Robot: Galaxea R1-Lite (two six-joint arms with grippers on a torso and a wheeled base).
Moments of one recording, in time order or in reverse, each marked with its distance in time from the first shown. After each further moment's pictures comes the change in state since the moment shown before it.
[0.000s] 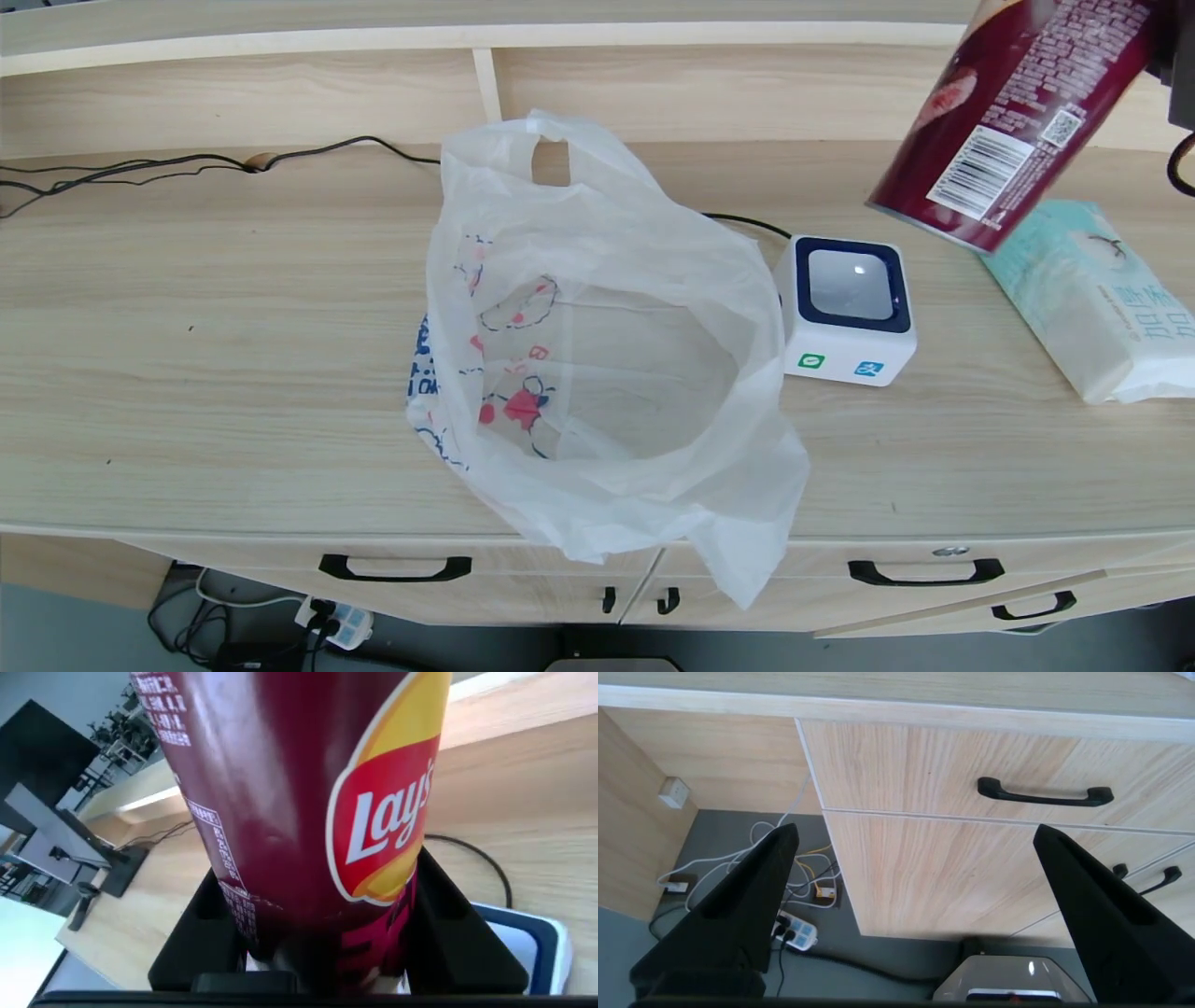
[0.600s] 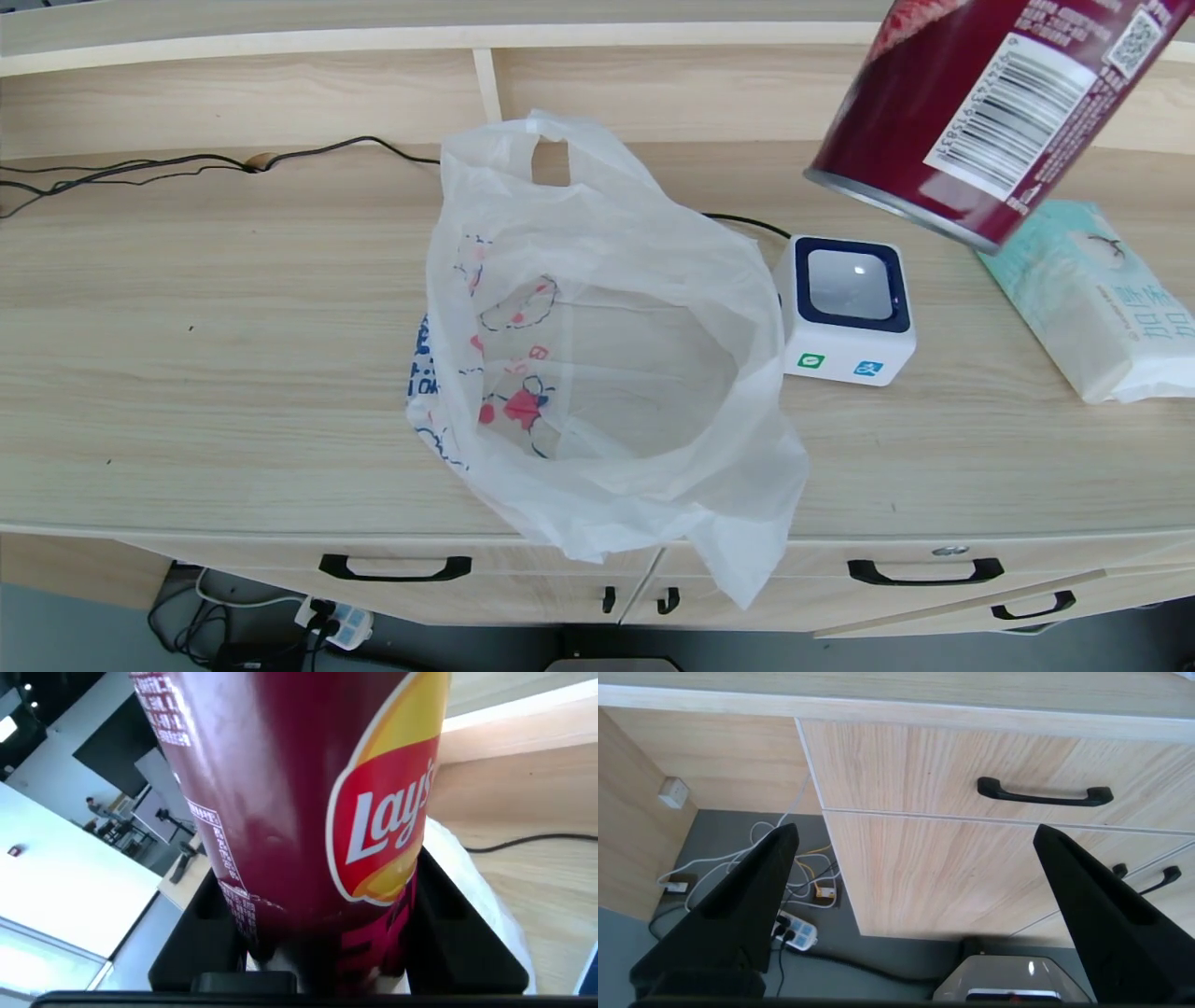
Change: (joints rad) left arm 0.000 0.000 0.000 0.000 0.000 0.000; right arm 0.341 -0.037 -0.034 -0.001 -0.073 -0.040
